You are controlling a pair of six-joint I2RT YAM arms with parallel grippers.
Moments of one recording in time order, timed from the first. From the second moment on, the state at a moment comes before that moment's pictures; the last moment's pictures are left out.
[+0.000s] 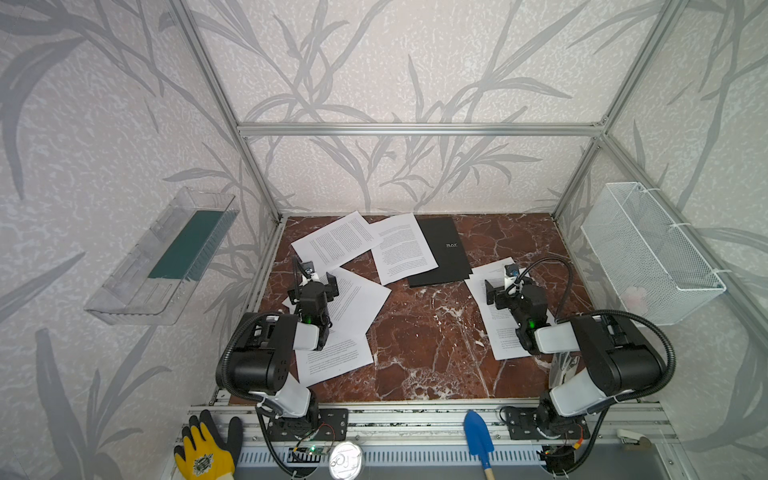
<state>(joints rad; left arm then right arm) -0.05 1.59 0.36 0.93 -0.42 -0.03 0.15 1.58 0.32 0.97 0.03 -0.13</state>
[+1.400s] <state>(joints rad) -0.30 2.03 1.33 0.00 0.41 -0.65 0.23 1.55 0.90 -0.04 -0.08 0.45</state>
